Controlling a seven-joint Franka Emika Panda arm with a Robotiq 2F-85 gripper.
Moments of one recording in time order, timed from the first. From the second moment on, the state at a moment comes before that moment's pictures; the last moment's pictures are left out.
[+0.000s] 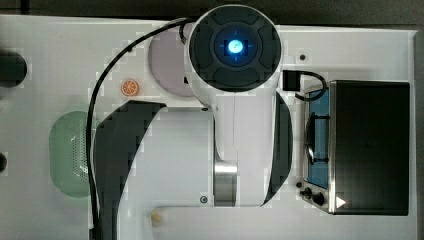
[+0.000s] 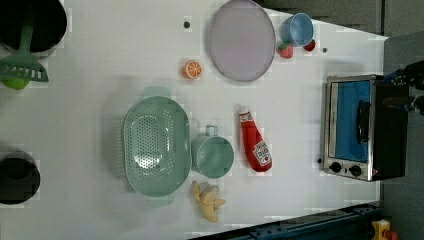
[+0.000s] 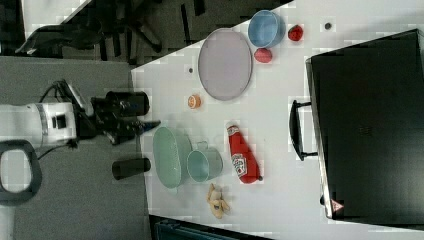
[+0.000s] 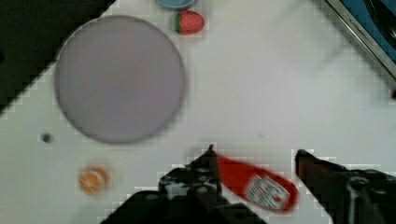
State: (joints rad) arm 0.02 -0.03 -0.01 -1.80 -0.02 0.20 0.02
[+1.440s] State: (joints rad) arm -0.01 -0.39 -0.08 -2.11 -0.02 0.06 0.00
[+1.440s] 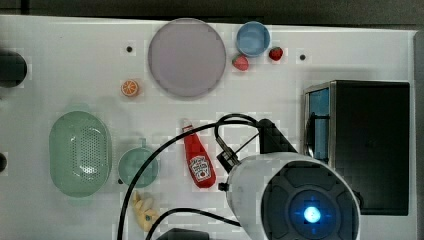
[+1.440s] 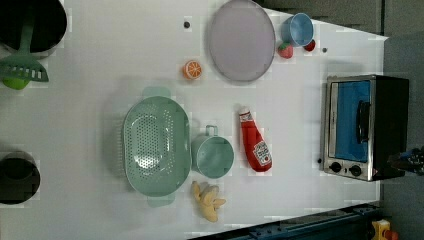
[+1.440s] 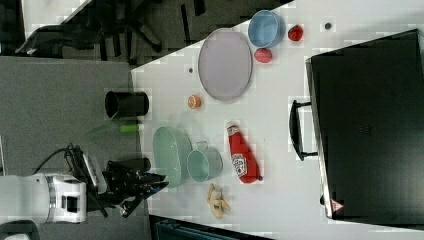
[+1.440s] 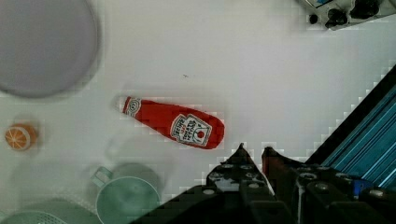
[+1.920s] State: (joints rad) arm -0.02 -0.39 -0.19 -2.19 -0.07 0.27 -0.40
